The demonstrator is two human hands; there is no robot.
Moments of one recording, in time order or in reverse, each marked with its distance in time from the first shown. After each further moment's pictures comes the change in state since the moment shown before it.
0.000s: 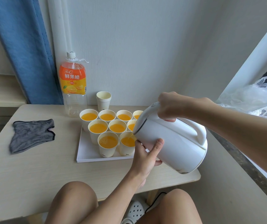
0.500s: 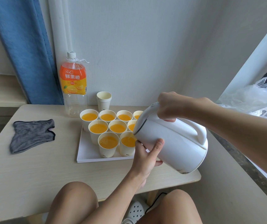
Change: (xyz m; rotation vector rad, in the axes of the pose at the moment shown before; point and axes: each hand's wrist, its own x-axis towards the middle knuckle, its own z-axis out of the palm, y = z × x) left_hand 0.000 0.001 0.000 0.021 0.002 0.000; right_hand 0.000 -0.002 -0.001 -0.009 0.002 -0.008
